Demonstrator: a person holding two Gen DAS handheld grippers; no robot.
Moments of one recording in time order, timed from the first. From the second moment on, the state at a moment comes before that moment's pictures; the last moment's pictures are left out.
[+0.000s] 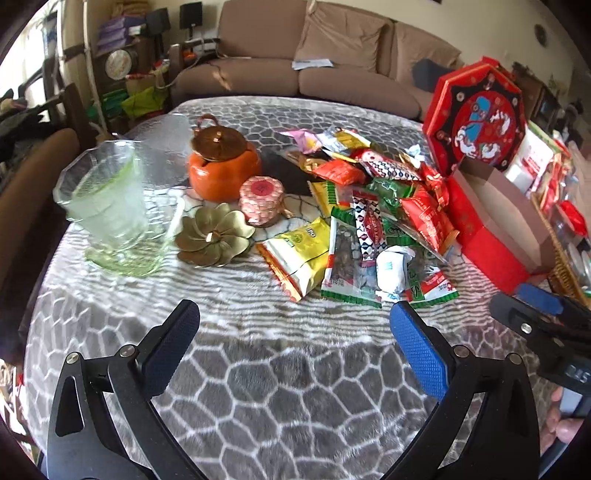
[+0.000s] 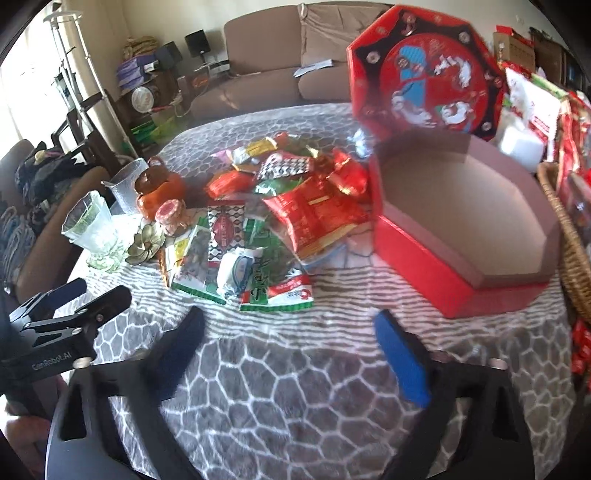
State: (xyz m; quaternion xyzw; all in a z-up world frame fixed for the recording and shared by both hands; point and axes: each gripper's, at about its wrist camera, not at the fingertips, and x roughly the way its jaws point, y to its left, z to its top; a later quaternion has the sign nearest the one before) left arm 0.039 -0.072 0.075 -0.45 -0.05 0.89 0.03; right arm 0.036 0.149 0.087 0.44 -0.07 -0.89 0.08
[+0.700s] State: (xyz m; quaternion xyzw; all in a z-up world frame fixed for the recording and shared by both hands) left arm 0.006 -0.093 0.035 -0.46 -0.10 0.88 0.04; right arm -0.030 0.085 0.032 0.45 -0.03 -0.89 0.11
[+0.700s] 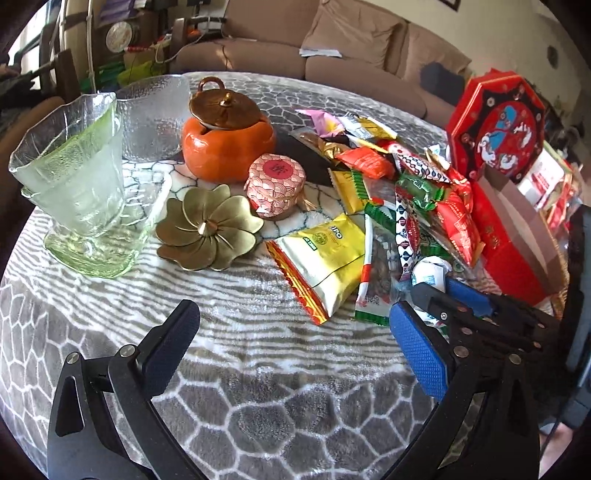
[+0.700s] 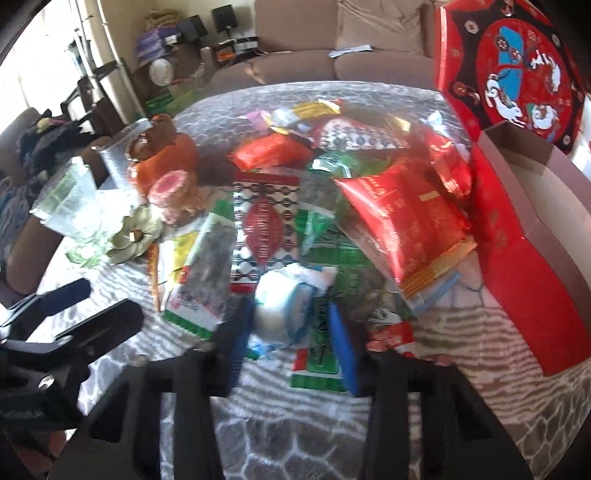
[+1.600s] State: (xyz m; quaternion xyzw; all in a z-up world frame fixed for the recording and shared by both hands) left arm -0.034 -0.012 0.025 -0.48 -0.02 0.88 0.02; right arm -0.033 0.304 0.082 0.44 -0.08 -0.89 -0.03
